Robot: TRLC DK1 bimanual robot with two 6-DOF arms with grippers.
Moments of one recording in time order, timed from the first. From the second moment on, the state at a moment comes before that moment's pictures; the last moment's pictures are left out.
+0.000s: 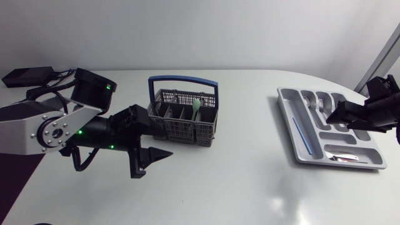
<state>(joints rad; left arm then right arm) -0.40 1.38 0.76 -0.25 0.53 0.76 -0.41 1.46 1.06 -0.70 -0.31 -0.16</state>
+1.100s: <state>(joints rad) -0.44 1.90 1.08 0.25 0.46 0.38 -0.15 1.38 0.88 -0.45 -0.33 -0.05</state>
